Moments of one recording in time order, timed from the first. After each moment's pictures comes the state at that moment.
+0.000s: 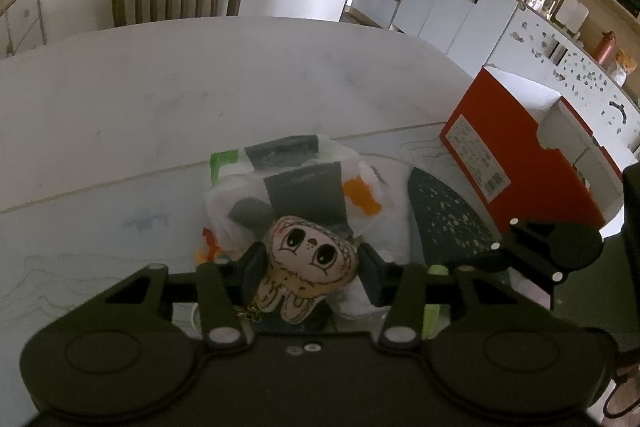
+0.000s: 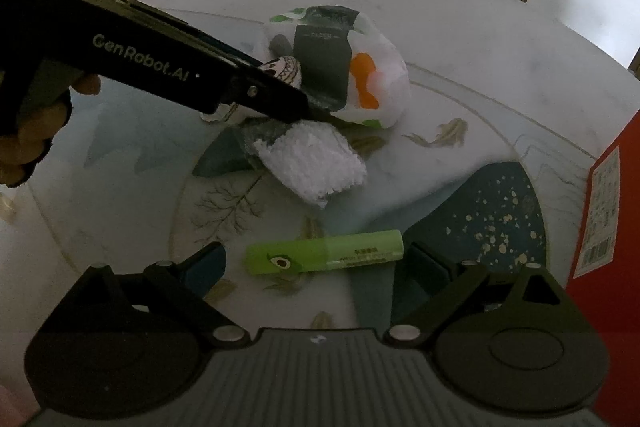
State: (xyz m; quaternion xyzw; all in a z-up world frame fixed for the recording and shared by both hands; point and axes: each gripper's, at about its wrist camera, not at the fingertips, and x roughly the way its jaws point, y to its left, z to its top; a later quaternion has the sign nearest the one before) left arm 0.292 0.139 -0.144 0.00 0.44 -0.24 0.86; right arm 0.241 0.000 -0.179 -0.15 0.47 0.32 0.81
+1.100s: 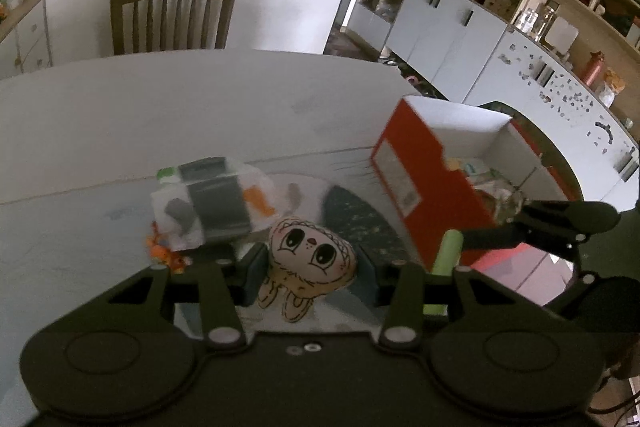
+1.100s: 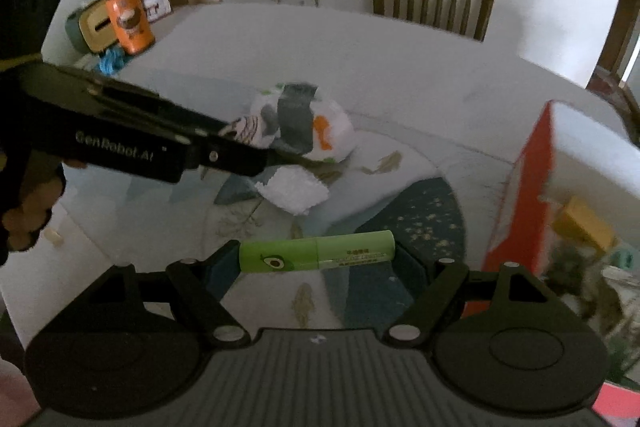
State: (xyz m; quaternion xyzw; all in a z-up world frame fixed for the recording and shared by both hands) left arm 0.224 0.097 -0.072 -0.03 0.42 -0.23 0.88; right arm 0.204 -0.060 -0.095 -0.10 0.43 0.30 0.85
